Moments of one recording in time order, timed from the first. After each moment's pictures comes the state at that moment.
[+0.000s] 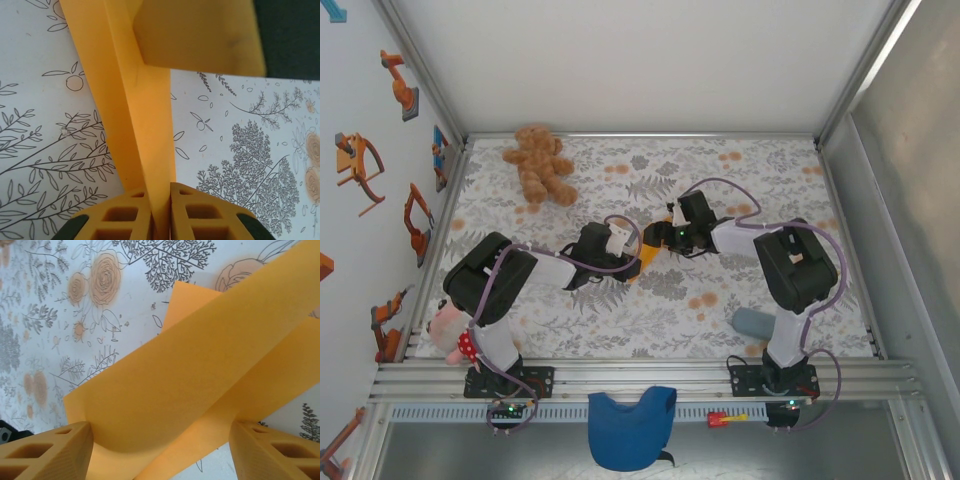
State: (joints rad) left arm -0.70 1.81 0.70 0.37 0.42 -0.33; right arm 0.51 1.88 1.01 -0.05 -0.45 0.61
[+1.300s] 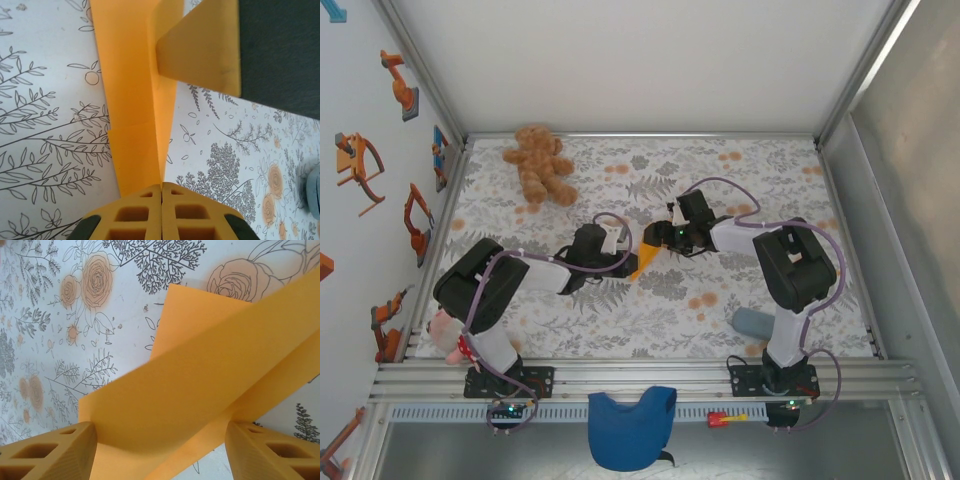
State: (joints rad) left arm -0.70 1.75 0.65 0.43 0.40 -0.59; right arm 0.51 1.88 1.02 -0.06 -0.44 0.63
